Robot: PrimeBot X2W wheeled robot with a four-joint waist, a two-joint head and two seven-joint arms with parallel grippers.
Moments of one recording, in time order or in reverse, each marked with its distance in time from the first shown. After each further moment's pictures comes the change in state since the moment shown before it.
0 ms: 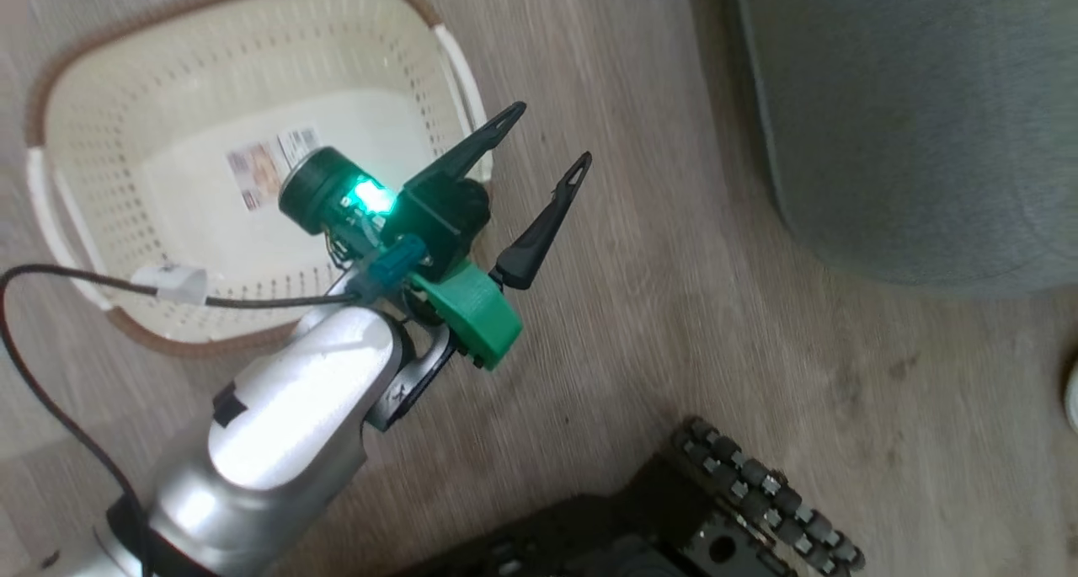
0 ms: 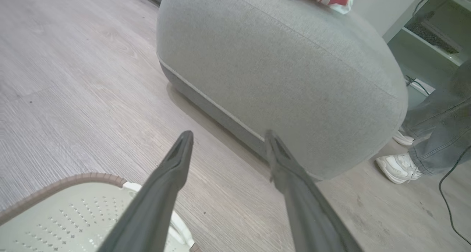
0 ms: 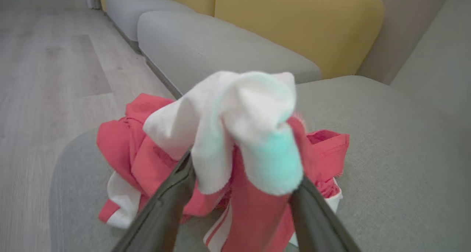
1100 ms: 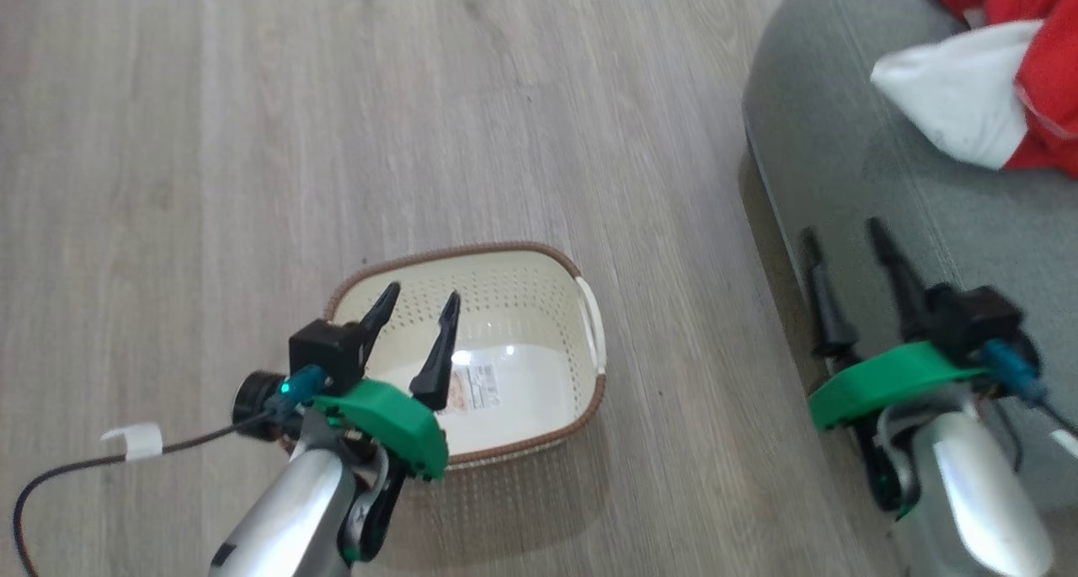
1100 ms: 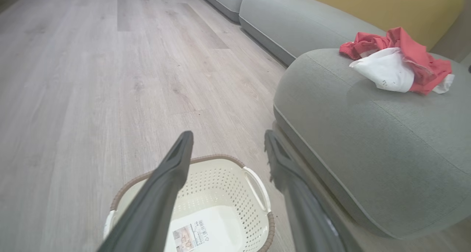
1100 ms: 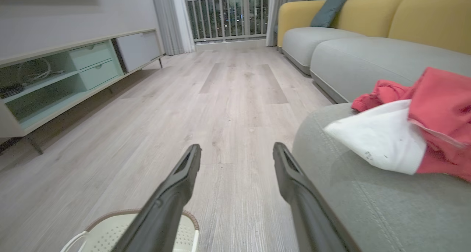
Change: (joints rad) left arm 0.386 -0.137 0.304 0.262 -0.072 0.000 -0.133; right arm 0.992 0.285 0.511 -0.691 0.064 0.000 0.000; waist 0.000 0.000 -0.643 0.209
